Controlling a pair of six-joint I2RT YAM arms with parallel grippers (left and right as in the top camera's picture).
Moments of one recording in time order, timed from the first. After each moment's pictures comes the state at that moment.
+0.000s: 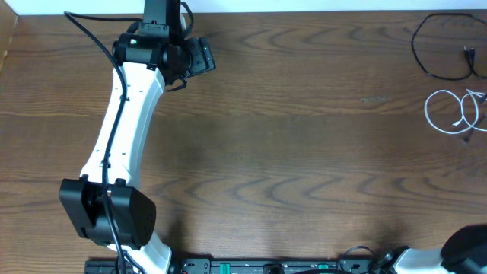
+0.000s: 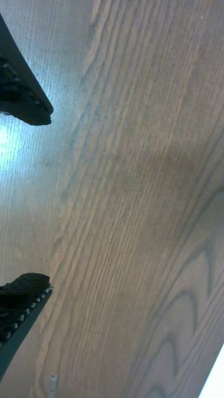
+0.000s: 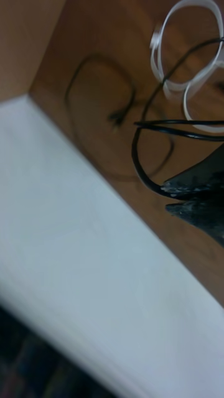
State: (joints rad) left arm -0.14 1.81 1.78 -1.00 0.10 -0.43; right arm -0.75 1.63 1.70 -0.57 -0.50 0.44
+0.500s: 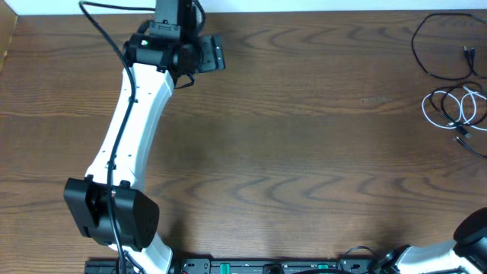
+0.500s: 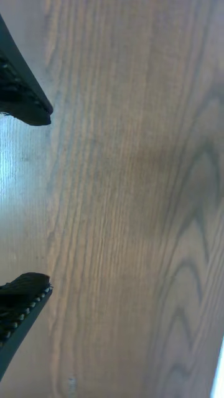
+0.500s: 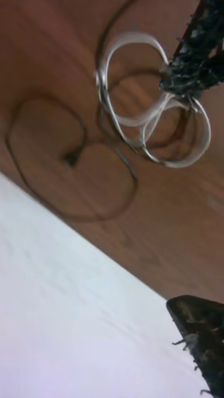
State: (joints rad) left arm -0.19 1.81 1.78 -0.92 0.10 -0.29; right arm -0.77 1.72 1.70 -0.71 -0.51 0.37
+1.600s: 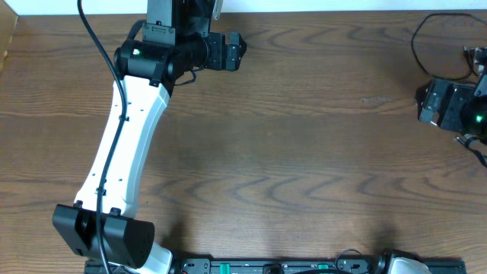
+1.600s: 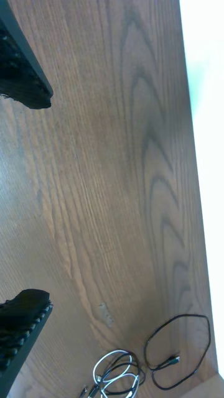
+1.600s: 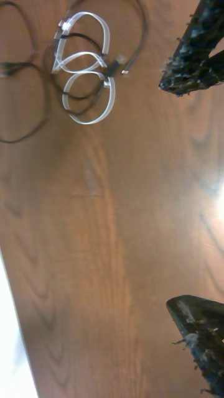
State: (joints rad) left arm -0.22 1.71 1.78 -0.84 0.32 -0.09; right arm -0.22 1.25 1.68 -1.26 -0.18 0.04
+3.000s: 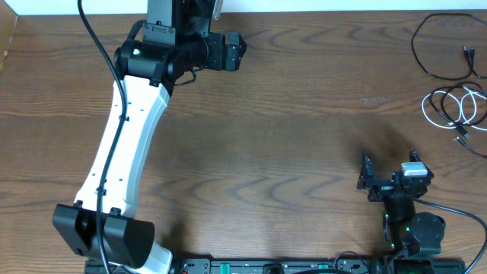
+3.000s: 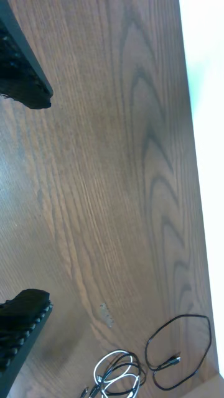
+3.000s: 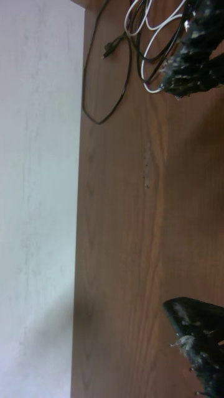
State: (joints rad) left arm -0.22 1.71 1.78 -0.84 0.32 -0.08; right arm -0.02 0.01 0.01 -0.07 -0.07 0.00
